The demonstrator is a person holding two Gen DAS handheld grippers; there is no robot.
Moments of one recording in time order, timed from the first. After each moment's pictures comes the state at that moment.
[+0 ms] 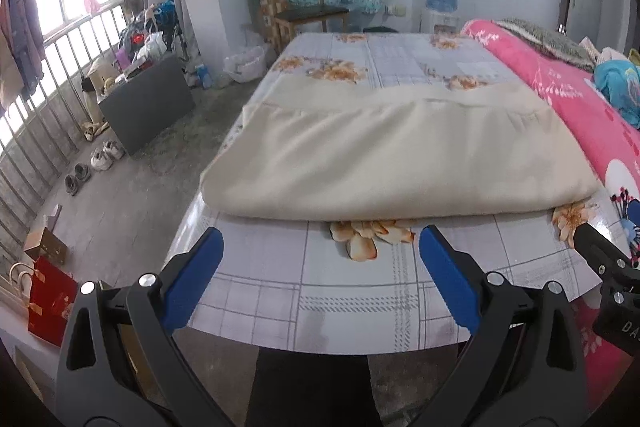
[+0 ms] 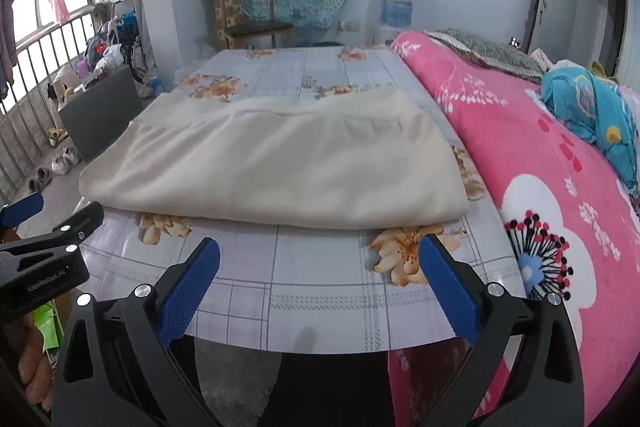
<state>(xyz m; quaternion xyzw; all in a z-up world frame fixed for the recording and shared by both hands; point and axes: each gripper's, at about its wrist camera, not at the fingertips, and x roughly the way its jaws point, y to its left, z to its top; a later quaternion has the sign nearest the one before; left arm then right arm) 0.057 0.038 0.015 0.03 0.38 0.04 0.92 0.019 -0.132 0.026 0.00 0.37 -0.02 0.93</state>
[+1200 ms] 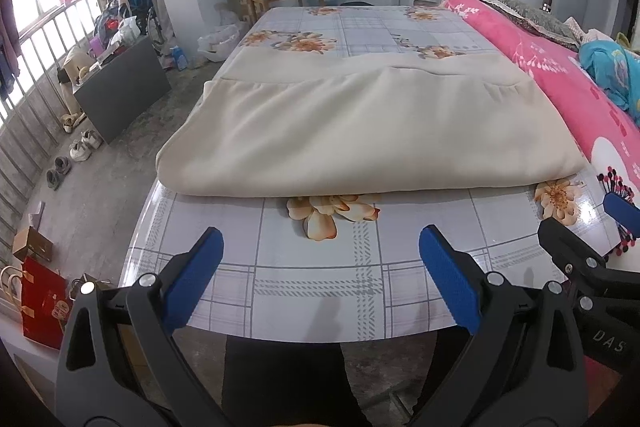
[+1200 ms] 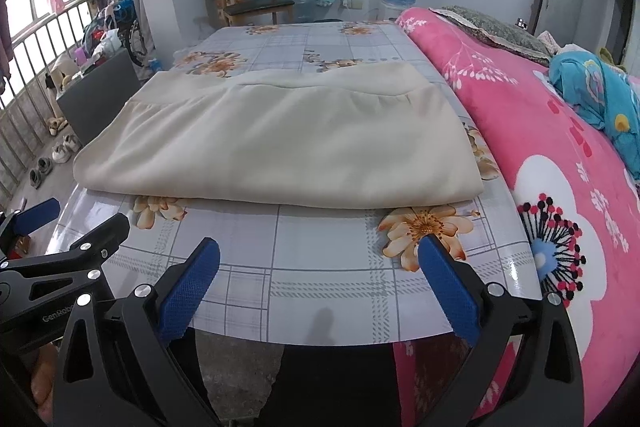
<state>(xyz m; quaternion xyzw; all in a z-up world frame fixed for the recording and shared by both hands) 0.062 0.014 -0.001 0.02 0.42 0.00 0.91 0.031 -0.132 0.012 0.01 0.41 -0.02 0.91</state>
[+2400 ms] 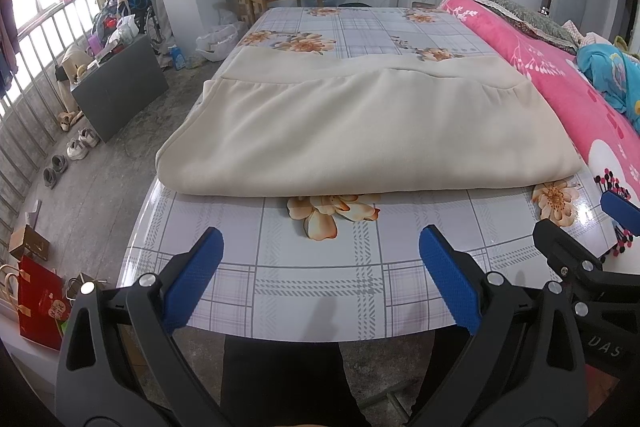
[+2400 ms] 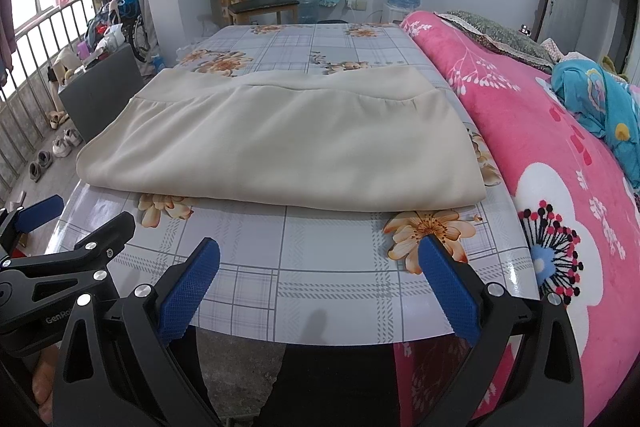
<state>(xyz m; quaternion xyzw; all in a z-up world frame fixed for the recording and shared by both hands) 0.062 0.013 -0.001 0.02 0.42 0.00 0.91 0.032 -0.127 0.015 0.00 0.41 -0.01 0.91</state>
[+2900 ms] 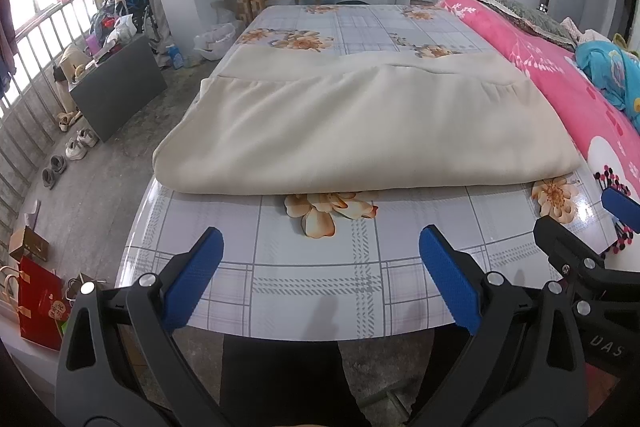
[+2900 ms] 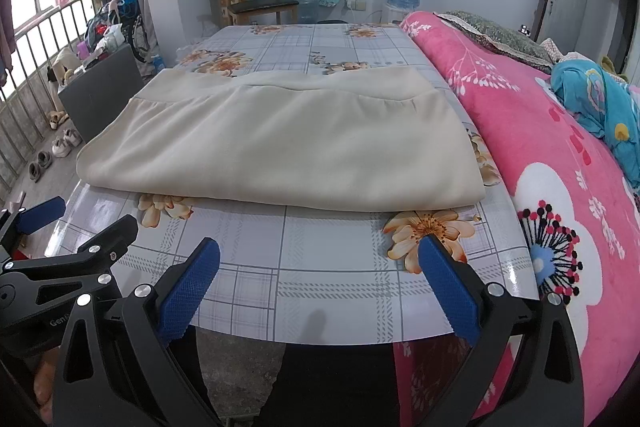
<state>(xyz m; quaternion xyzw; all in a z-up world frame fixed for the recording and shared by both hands) 0.064 0.009 -0.003 0.02 0.42 0.00 0.91 0.032 -0.127 0.015 0.00 0.41 -0.01 0.91</state>
